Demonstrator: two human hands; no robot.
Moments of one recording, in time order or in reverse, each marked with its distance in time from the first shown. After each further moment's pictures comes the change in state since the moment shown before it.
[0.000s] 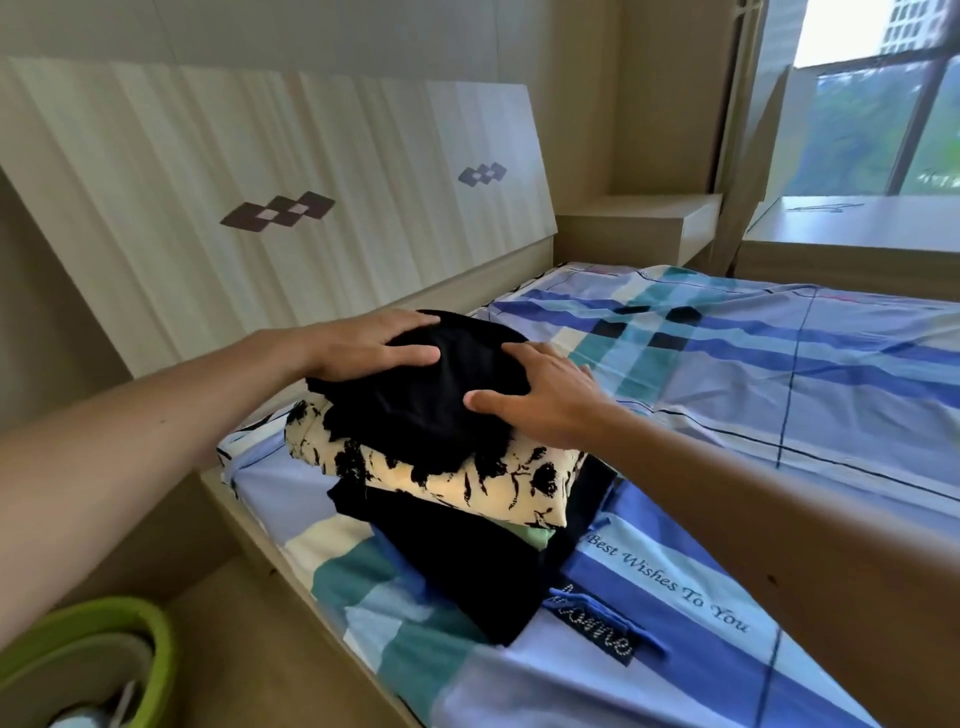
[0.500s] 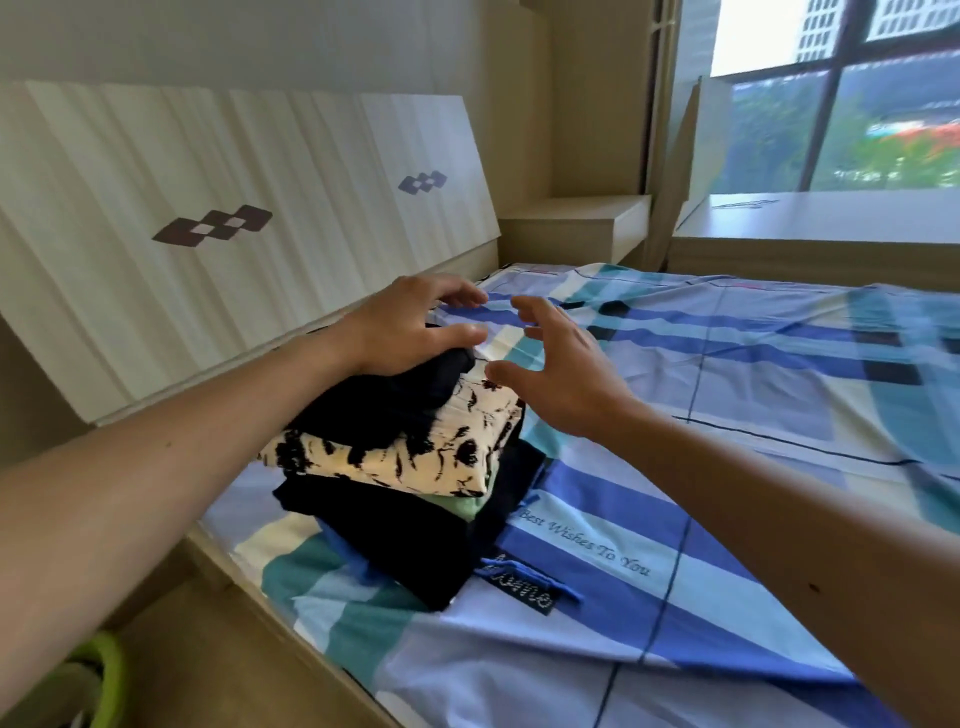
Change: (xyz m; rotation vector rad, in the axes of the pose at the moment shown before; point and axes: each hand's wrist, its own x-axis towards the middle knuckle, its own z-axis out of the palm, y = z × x) left_hand 0.008 0.126 0.015 -0.112 0.319 0.320; right_hand -0.062 0.036 -0.055 0.239 0.296 -0.068
